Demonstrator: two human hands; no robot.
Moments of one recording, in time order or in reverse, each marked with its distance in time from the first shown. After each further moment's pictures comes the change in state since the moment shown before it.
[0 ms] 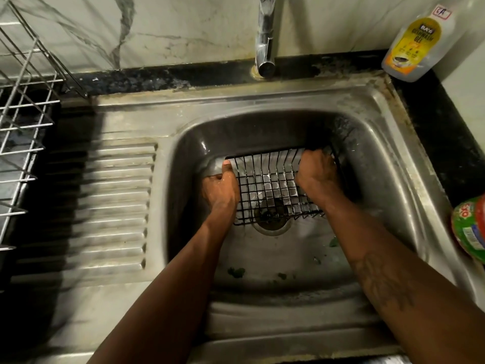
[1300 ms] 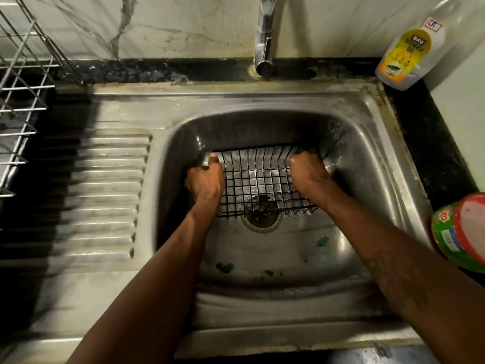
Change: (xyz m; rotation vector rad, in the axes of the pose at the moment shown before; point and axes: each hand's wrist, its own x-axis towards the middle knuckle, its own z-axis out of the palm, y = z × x) left_hand -0.011 0.042 -0.017 0.174 0.072 0.010; right_hand 0.005 0.015 -0.010 -0.150 -0.111 -0.328
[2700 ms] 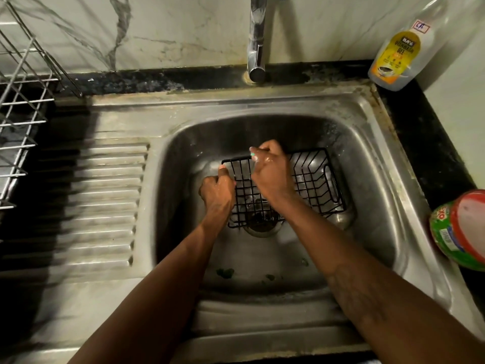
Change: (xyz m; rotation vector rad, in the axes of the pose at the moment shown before) left_hand -0.028 -0.008 0.010 0.007 -0.176 0.059; right_hand 0.003 -0.071 0.016 0.704 0.526 -0.034
